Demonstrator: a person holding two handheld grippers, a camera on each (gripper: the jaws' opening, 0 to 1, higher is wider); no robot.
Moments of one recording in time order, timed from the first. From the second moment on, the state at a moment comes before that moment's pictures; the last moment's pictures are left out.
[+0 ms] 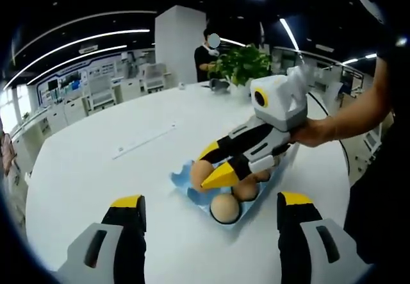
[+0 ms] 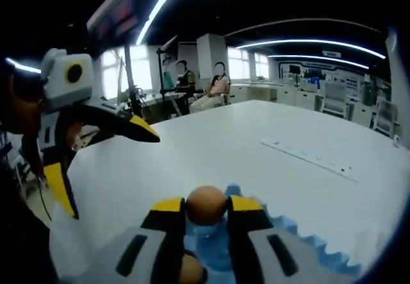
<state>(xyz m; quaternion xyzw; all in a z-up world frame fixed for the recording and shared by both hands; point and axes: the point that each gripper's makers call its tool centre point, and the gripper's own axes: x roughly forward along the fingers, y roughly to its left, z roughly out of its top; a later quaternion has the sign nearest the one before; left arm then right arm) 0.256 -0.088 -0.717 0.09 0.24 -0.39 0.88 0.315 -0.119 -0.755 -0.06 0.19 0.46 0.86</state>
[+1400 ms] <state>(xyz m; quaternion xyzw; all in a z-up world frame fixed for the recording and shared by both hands) 0.260 -0.087 -0.709 0.10 0.23 -0.39 0.89 0.314 -0.116 -0.774 -0.06 0.28 0.46 0.84</state>
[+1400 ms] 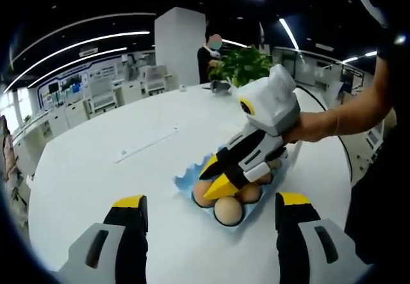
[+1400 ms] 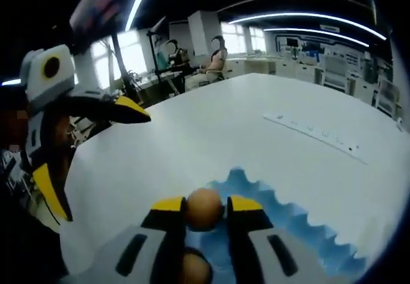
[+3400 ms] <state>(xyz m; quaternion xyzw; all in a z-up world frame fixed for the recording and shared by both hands) 0.260 -0.089 -0.706 0.11 0.23 -0.39 0.88 0.307 -0.425 -0.772 -0.01 0.21 0.07 0.97</state>
